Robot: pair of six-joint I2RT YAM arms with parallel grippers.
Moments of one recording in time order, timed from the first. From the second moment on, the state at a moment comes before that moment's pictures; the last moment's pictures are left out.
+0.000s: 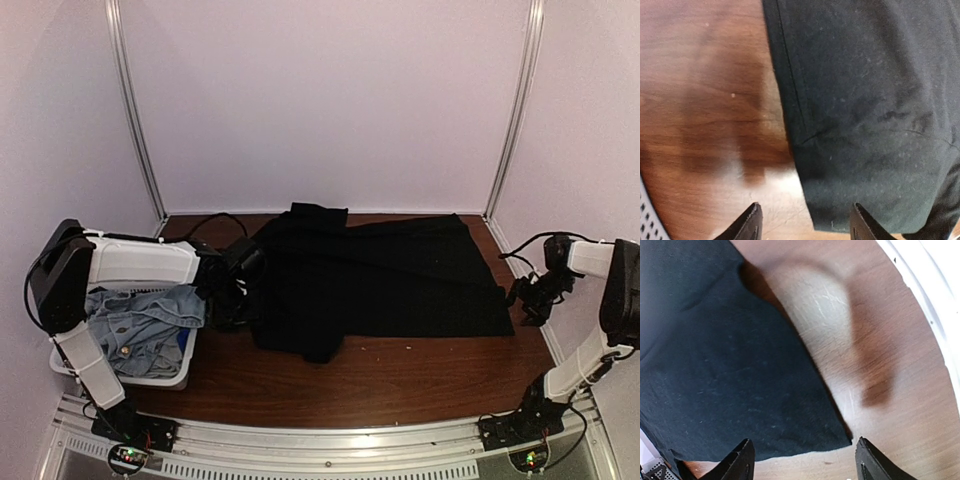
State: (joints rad) left arm -0.73 1.72 1.08 -0.68 -0.03 -0.88; right arm -0.36 1.47 0.87 -0.76 -0.26 0.34
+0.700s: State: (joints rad) left arm -0.75 1.75 1.08 -0.66 -0.02 -1.05; right arm -0.36 1.52 0.79 -0.74 -0.17 0.45
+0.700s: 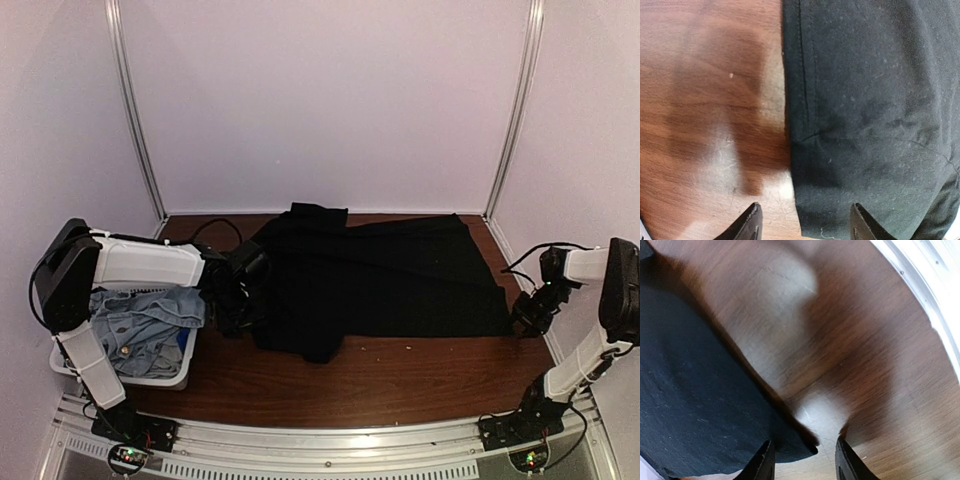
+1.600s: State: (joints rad) left arm -0.77 1.75 1.04 -0.62 -0.04 -1.10; right arm -0.37 1.49 0.75 -0.68 -0.25 0.49
